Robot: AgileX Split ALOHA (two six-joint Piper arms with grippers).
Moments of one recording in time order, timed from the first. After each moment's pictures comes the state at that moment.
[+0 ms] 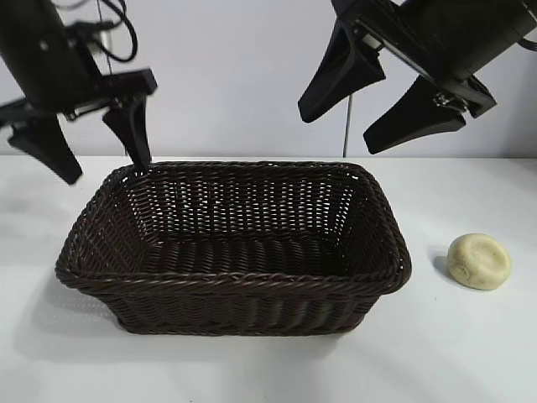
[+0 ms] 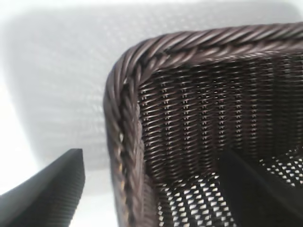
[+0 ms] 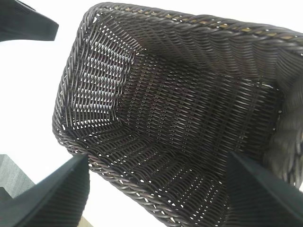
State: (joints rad) left arm -0.26 1.89 -1.54 -0.11 1.10 0.01; right arm 0.30 1.52 -1.07 0.72 0.73 -0.44
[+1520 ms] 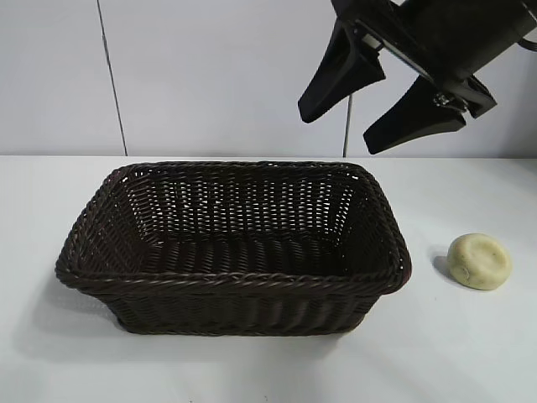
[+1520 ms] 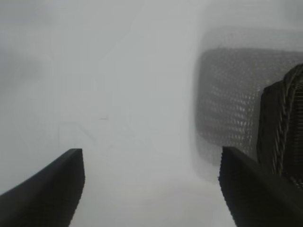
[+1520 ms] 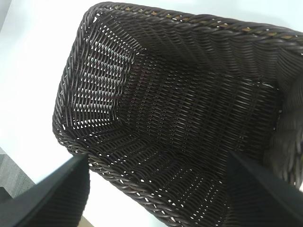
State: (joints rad) left arm -0.01 1.27 -1.22 -0.02 1.23 0.02; right arm 0.30 1.52 -1.07 0.72 0.73 -0.44
